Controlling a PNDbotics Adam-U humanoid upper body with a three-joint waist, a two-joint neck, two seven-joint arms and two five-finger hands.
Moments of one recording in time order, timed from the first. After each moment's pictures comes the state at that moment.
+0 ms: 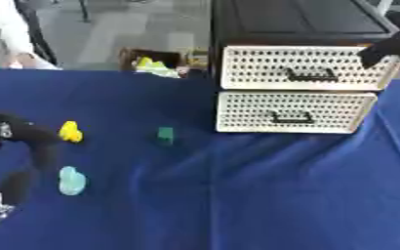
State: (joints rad) left arm -0.38 0.55 0.05 -1.97 0.08 -0.42 -0.57; right arm -0.53 -0.65 -0.01 -1.98 0.15 -0.04 0.09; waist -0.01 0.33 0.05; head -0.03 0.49
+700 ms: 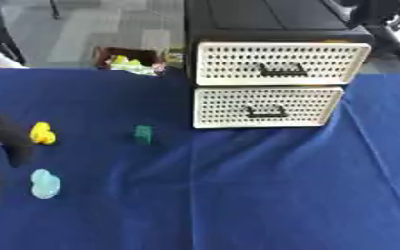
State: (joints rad) left arm -0.37 0.55 0.05 -1.97 0.08 -0.42 -0.57; right arm -0.66 -0.81 0.04 -1.98 0.25 0.03 0.23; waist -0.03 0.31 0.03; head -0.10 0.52
